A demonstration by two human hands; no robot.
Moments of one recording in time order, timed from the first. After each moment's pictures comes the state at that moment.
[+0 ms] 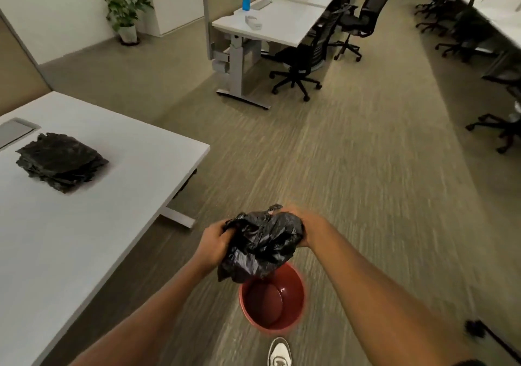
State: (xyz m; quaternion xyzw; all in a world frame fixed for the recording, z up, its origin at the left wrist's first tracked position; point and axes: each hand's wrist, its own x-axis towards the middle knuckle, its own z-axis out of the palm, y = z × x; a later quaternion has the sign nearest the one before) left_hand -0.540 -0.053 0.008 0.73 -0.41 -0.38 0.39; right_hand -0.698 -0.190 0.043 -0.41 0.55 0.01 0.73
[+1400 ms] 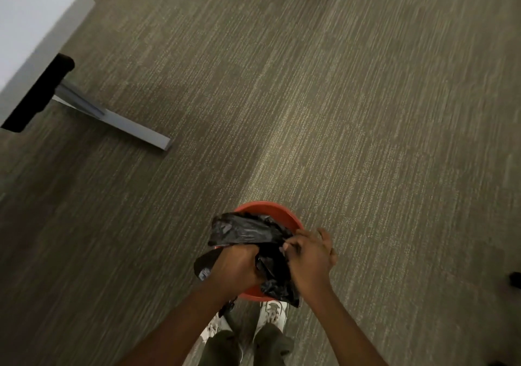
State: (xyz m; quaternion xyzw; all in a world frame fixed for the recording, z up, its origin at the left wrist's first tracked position) left_hand -0.649 -0.171 -0.338 0.72 -0.57 -0.36 0.13; right_hand -0.796 -0.247 -0.318 -0.67 0.64 0.02 0.37
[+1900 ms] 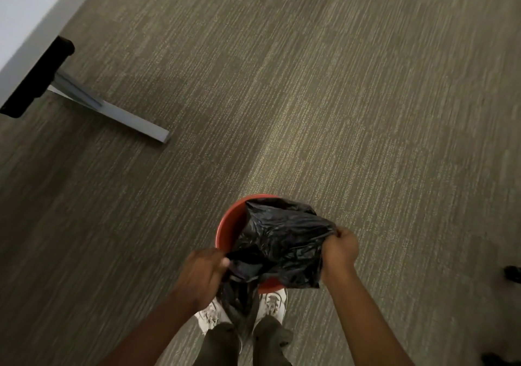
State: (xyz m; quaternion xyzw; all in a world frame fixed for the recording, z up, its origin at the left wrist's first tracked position) left_hand -0.608 -0.099 -0.343 0.75 -0.53 -0.34 0.18; right_hand -0.814 -0.269 -0.334 -0.28 0.80 -0.19 0.50
